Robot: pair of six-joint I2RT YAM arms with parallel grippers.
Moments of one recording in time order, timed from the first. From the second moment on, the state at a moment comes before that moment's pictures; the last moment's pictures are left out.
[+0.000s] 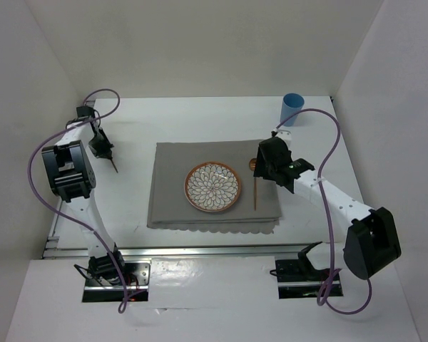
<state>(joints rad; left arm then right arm) 0.30 2.17 1.66 -0.67 -0.01 -0.31 0.48 1.31 0.92 -0.46 0.36 0.52</state>
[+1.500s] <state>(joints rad) -0.35 1.79 1.17 -0.68 0.03 -0.48 0.48 1.17 0.89 -0.54 0.39 0.58</state>
